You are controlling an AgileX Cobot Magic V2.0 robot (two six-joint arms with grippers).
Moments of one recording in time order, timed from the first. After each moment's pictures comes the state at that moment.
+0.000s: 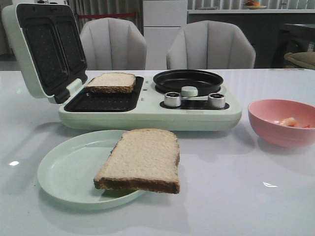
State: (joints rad) left arm -0.22 0.59 -0.56 -0.04 0.41 0.15; right arm 0.01 -0.01 0.03 -0.02 -0.01 0.01
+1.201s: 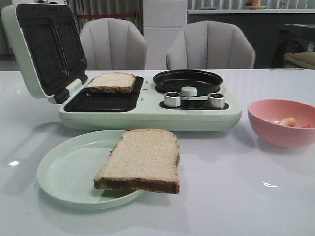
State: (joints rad) left arm -0.22 0.14 -0.33 -0.04 0.51 0.15; right arm 0.01 -0.01 0.03 -0.02 -0.01 0.01
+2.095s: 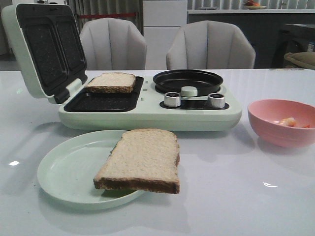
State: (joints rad) left arm -0.22 0.14 -0.33 -0.04 0.51 0.15; right arm 0.01 -0.01 0.03 -0.02 -0.04 0.01
